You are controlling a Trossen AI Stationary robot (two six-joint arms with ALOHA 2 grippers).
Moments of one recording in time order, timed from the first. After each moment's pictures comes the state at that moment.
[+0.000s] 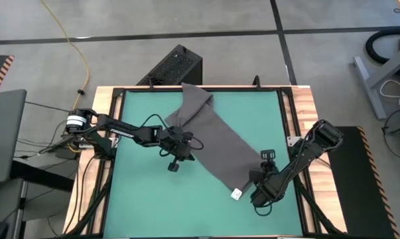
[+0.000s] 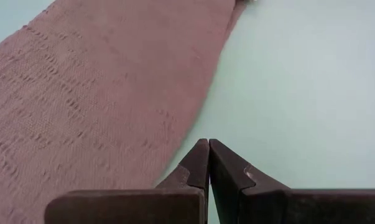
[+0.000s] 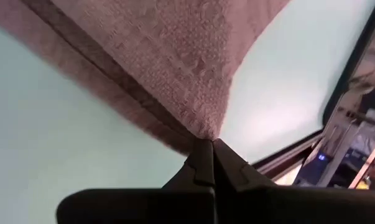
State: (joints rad) left arm 0.05 1.62 0.75 0.22 0.29 0.27; right arm 0.74 1.72 1.07 -1.46 0.40 0.76
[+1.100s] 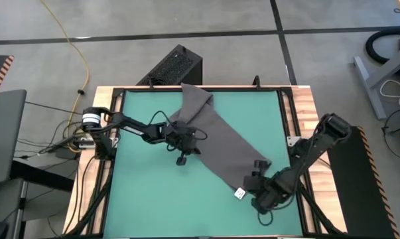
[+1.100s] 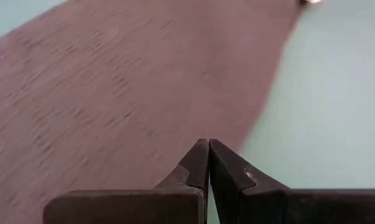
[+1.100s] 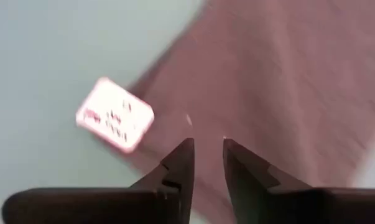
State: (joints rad) left arm 0.16 1.80 0.76 0.45 0.33 0.18; right arm 0.75 1.57 0.99 -0.82 0.50 0.77
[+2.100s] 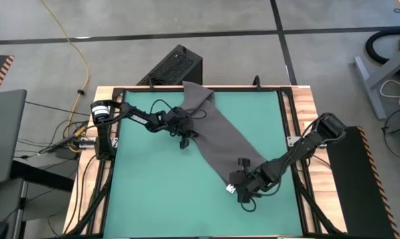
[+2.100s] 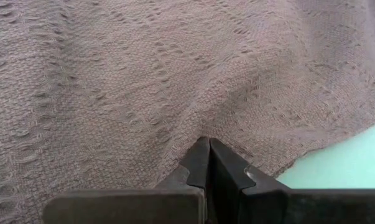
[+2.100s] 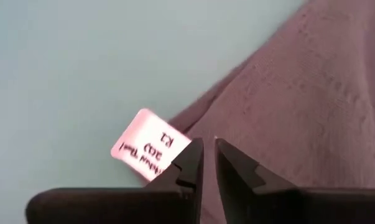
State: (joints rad) left arm 0.39 1.91 0.76 0.41 0.33 0.13; right arm 0.58 1.61 0.90 -0.40 0.36 0.55
